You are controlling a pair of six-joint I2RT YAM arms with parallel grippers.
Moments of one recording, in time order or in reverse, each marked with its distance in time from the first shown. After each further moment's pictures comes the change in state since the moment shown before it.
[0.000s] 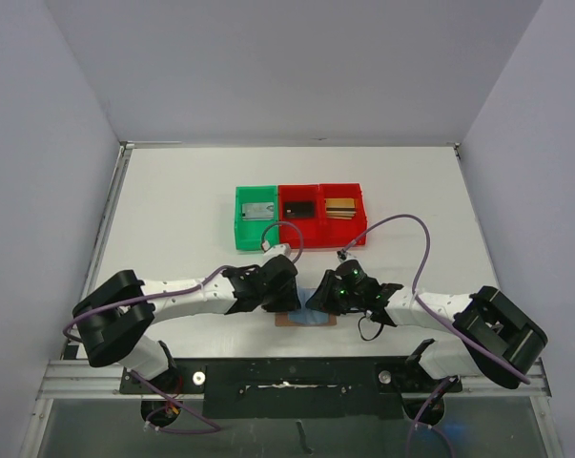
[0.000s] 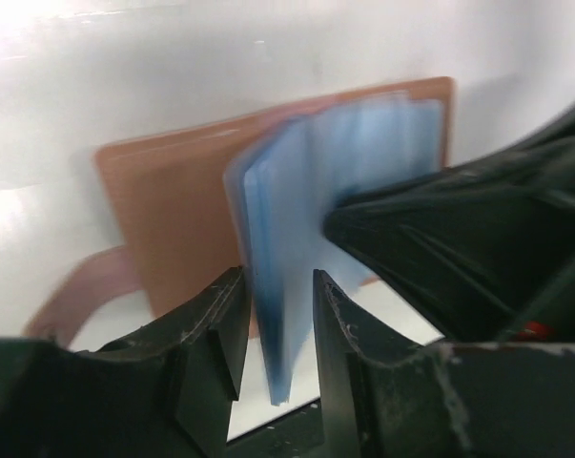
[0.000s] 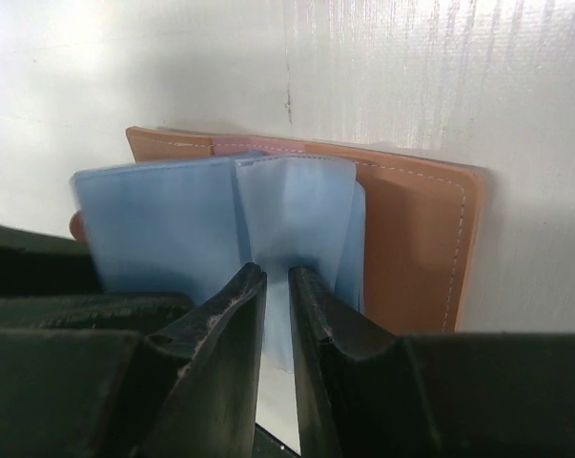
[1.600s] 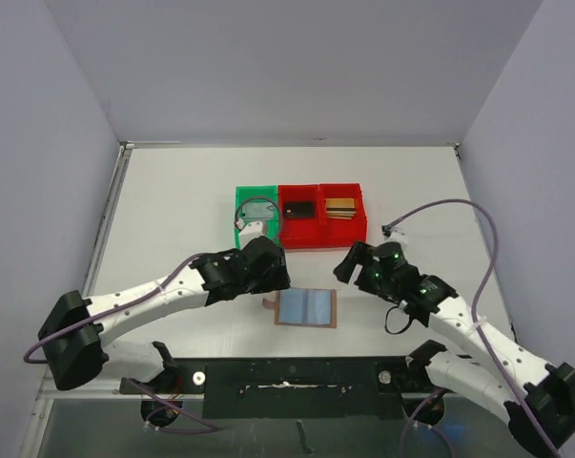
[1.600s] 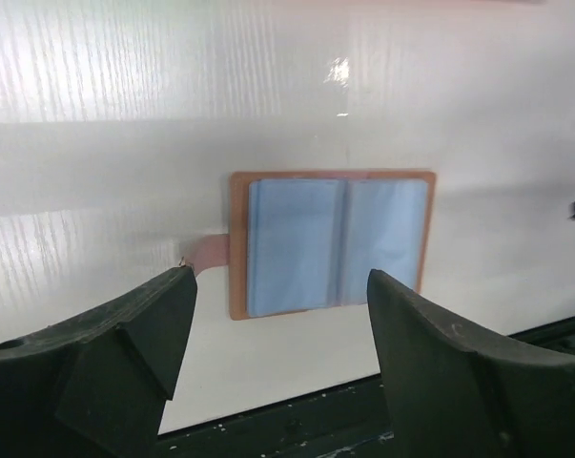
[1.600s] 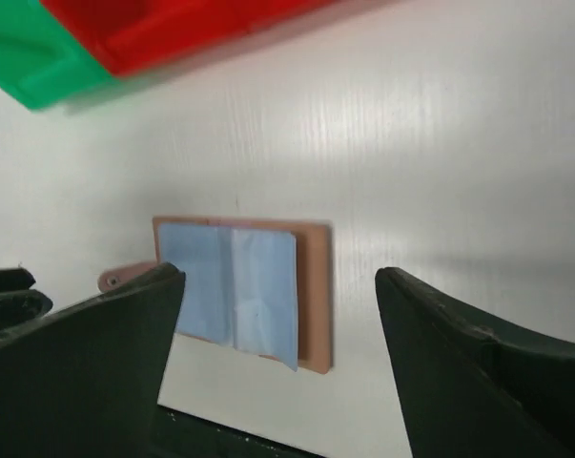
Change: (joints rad) left arm 0.040 -0.165 0.144 -0.310 -0.182 0.016; right arm -0.140 -0.371 0.142 -0.497 0.193 -0.142
